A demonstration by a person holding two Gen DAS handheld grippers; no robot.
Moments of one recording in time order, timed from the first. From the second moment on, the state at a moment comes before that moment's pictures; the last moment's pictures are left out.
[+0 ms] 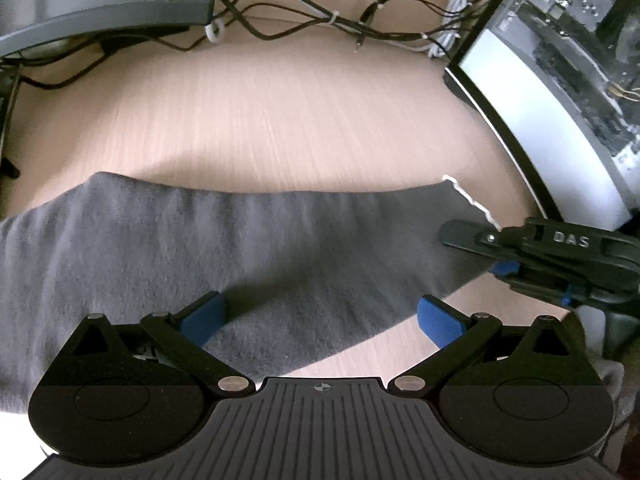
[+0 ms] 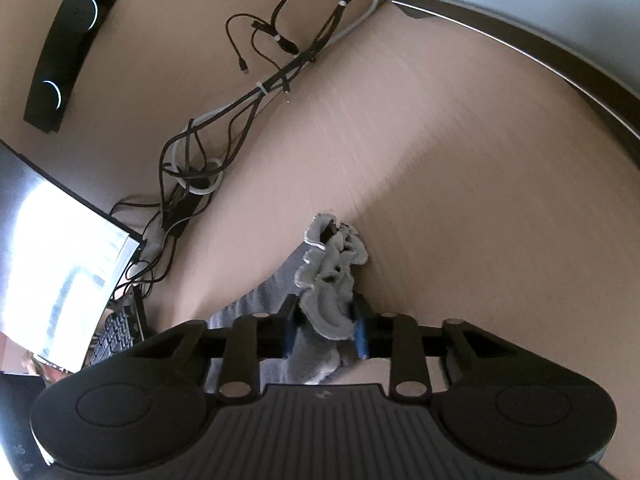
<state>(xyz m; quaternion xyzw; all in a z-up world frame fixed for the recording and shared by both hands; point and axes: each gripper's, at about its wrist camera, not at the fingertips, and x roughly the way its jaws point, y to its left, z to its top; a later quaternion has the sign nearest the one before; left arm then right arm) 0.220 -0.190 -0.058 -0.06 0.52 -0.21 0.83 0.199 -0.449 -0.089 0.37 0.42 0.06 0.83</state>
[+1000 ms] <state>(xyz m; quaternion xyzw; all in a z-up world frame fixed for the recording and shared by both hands) 0.292 -0.197 -0.022 -0.05 0.50 -0.26 0.82 0.172 -0.277 -0.056 -0.26 0.34 0.10 0.90</state>
